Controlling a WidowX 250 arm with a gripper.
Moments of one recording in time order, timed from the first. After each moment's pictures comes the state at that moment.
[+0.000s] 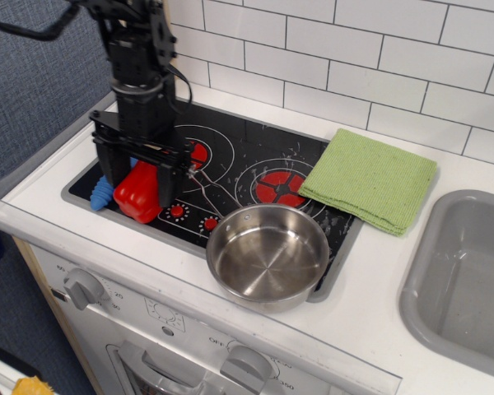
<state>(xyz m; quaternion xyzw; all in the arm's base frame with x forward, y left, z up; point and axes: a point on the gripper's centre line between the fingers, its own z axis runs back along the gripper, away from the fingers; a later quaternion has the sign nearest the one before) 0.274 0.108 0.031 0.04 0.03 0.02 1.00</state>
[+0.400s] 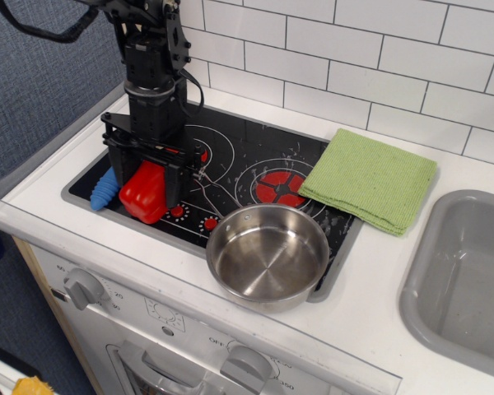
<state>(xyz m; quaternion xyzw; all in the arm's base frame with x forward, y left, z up) 0.278 0.103 0.027 0.05 0.04 0.02 1.00</state>
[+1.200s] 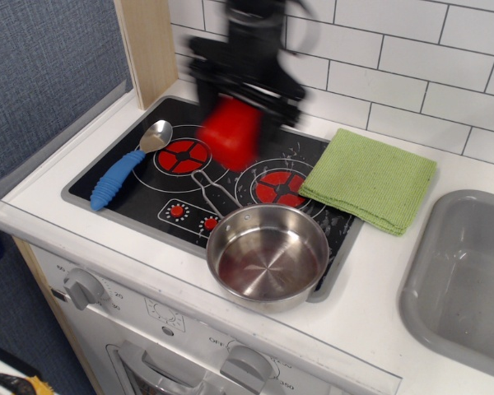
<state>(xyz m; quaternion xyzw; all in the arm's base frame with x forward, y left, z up) 0.310 0.006 0.097 0.09 -0.04 -0.05 0.99</state>
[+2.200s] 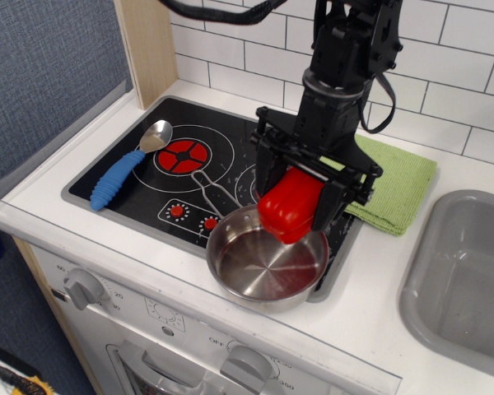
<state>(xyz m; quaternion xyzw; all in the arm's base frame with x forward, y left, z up) 0.285 -0.044 0.064 0.06 0.05 -0.08 0.99</state>
